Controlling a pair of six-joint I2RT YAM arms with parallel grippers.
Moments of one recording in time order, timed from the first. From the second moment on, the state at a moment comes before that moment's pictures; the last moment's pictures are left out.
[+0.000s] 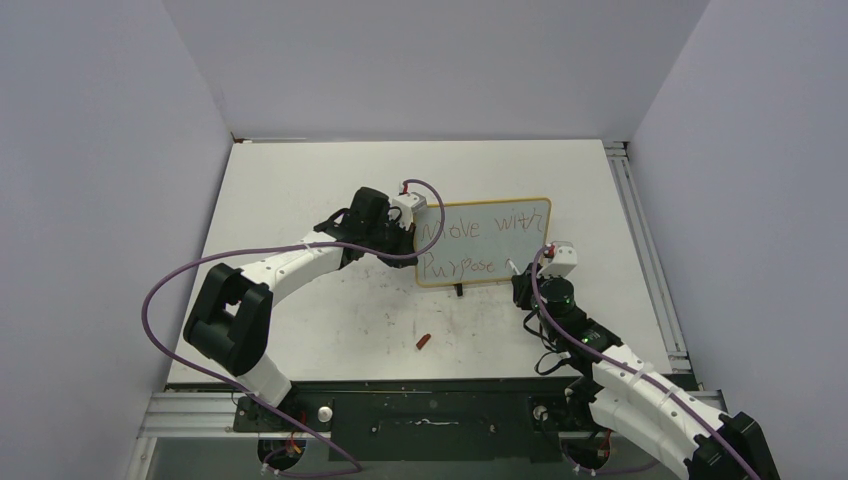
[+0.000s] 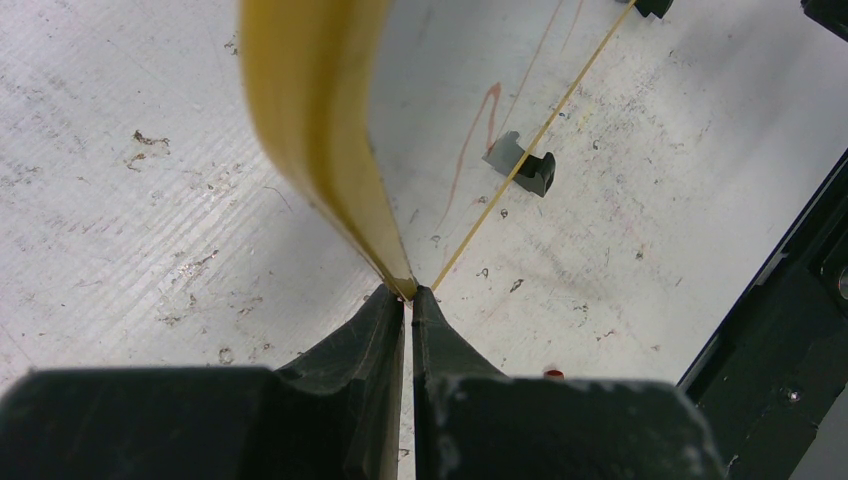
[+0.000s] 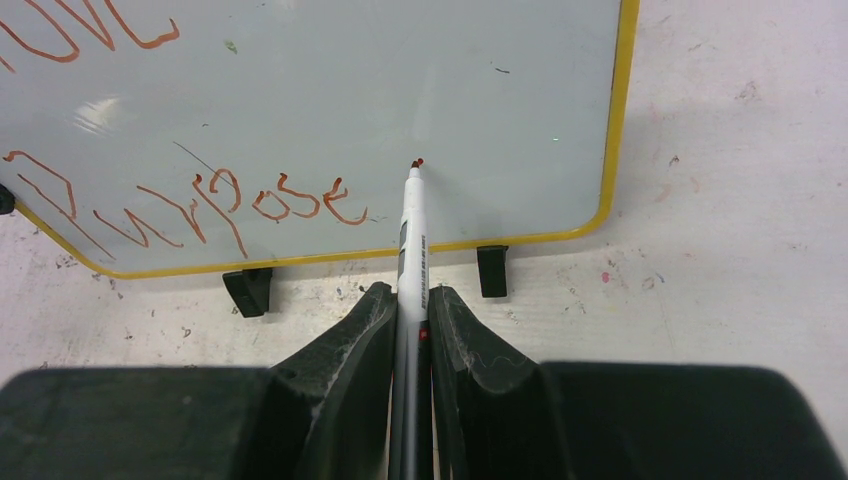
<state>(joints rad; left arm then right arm) -0.55 1.63 1.08 -0.25 0.40 -0.07 0.56 0.76 0.28 0.05 0.34 0.43</state>
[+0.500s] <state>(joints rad) -0.55 1.63 1.08 -0.25 0.40 -0.07 0.56 0.76 0.28 0.05 0.39 0.44</state>
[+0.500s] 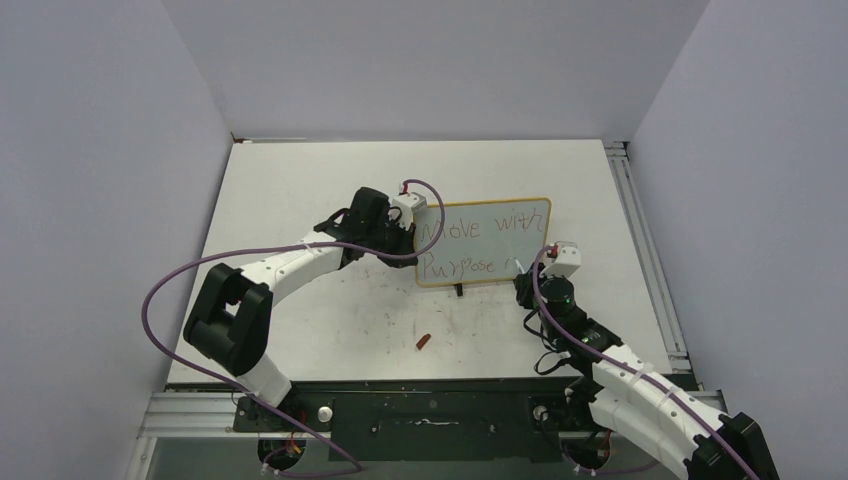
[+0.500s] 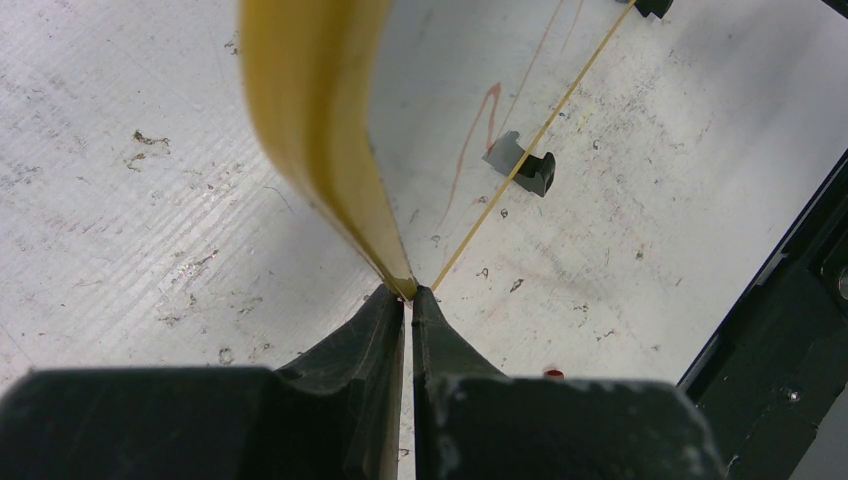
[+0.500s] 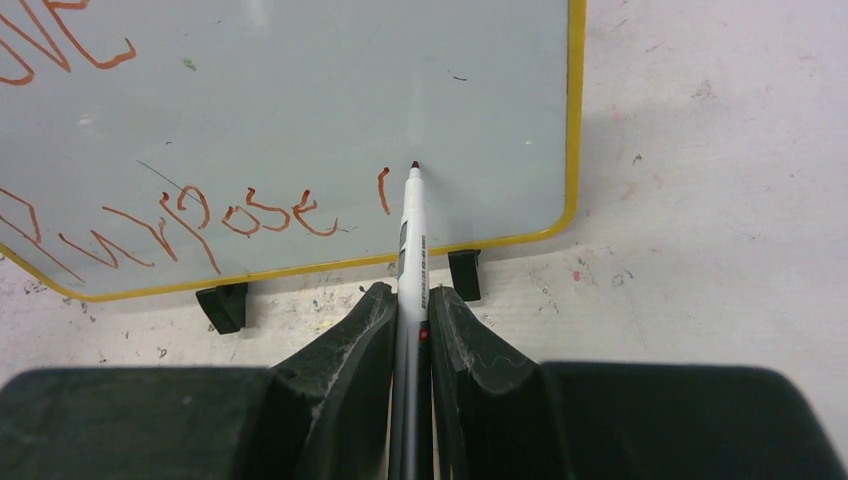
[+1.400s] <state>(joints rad) -0.55 1.63 1.08 -0.25 0.40 -0.07 0.56 0.81 0.28 0.00 0.36 0.50</state>
